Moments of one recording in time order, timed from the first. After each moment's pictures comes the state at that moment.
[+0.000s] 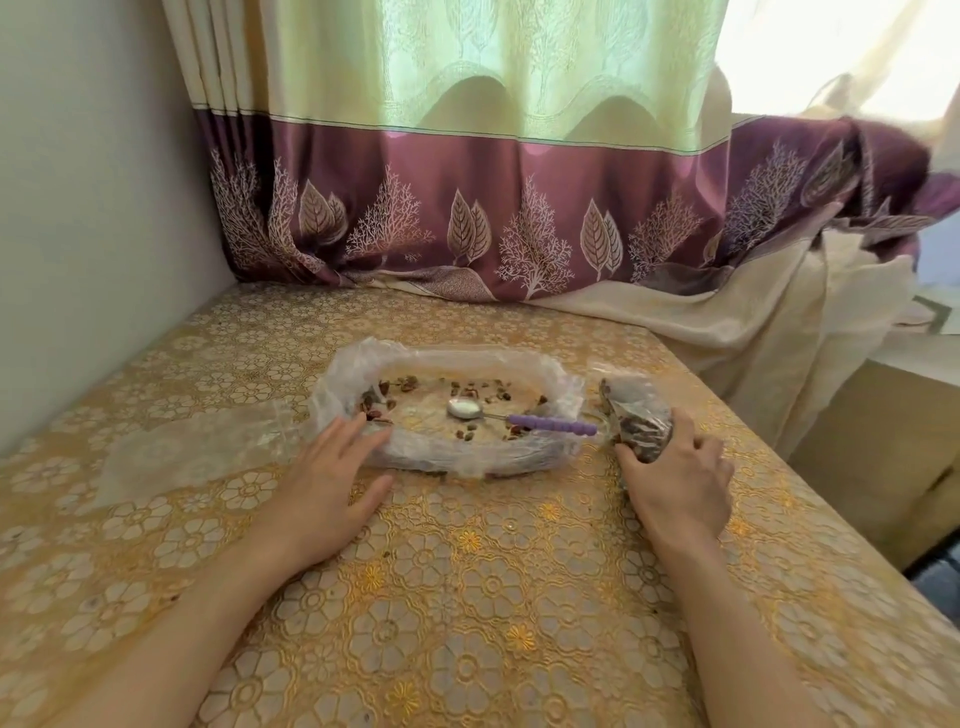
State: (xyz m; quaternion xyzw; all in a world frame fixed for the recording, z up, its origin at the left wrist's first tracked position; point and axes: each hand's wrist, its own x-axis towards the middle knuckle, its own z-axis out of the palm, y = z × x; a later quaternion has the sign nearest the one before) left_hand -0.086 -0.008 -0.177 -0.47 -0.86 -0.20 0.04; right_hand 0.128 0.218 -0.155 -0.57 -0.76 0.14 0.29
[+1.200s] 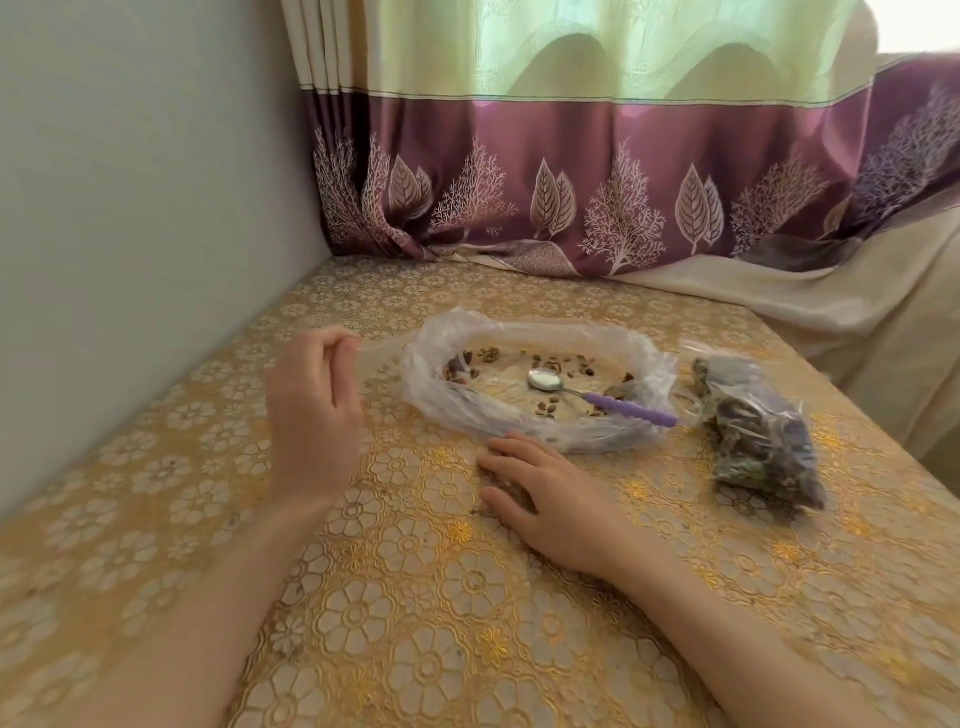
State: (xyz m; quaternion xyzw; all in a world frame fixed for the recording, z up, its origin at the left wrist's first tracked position) left_hand -0.072 -0.047 -0.126 -0.30 -0.74 -0.49 0.35; right_hand 0.063 0.115 -0.171 -0.02 -0.98 0.17 0.12
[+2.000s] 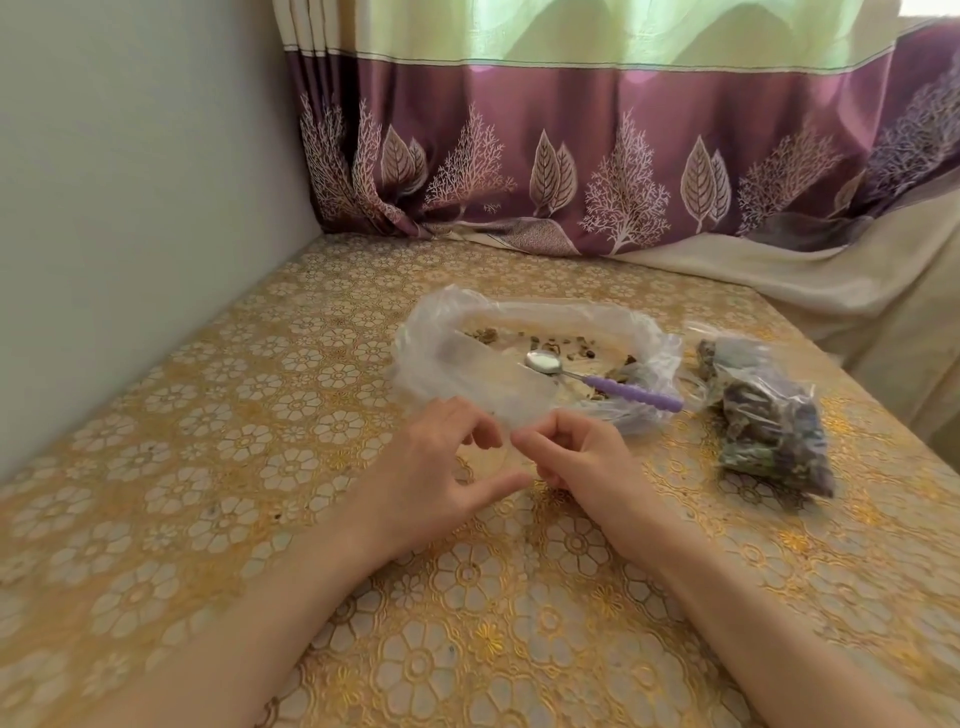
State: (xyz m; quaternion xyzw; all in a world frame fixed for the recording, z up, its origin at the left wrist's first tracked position) left_hand -0.026 -0.023 -0.153 -0.55 -0.75 -0.35 0.08; right_hand 0.071 0.120 -0.157 -0.12 -0.75 0.61 0.21
